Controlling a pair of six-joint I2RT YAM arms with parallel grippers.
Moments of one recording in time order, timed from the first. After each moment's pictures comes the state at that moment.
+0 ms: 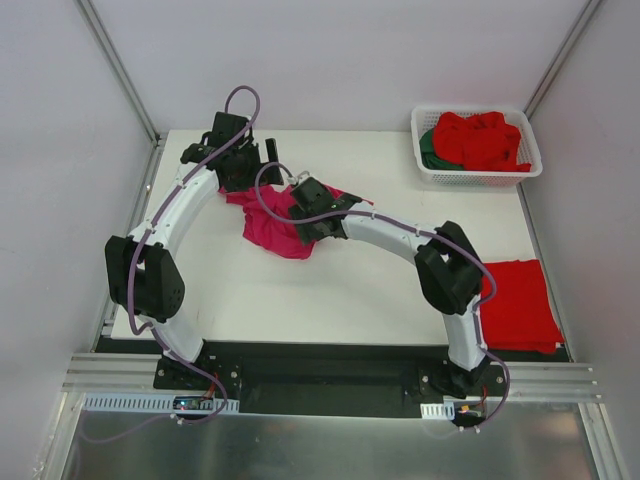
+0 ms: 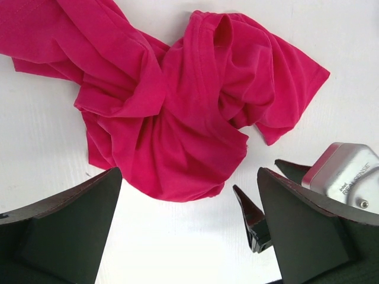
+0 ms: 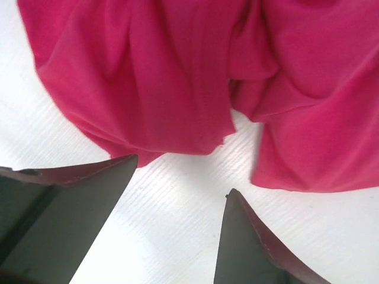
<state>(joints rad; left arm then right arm) -0.26 1.69 1.58 -0.74 0.12 -0.40 0.86 2.03 1.62 -0.57 0.26 0.27</state>
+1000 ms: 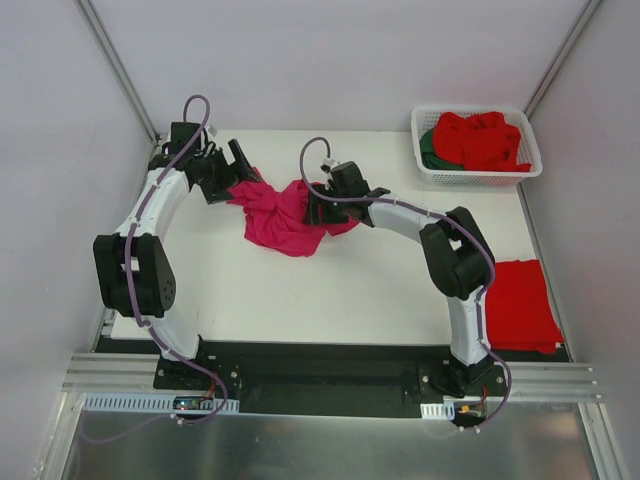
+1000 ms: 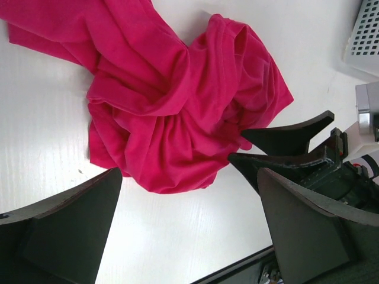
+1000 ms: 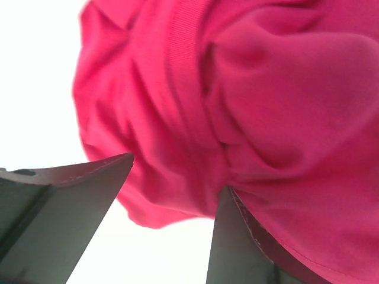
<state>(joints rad) -0.01 1.70 1.45 -0.64 0.44 -0.51 0.63 2.07 1.47 -0.17 -0.22 0.44</state>
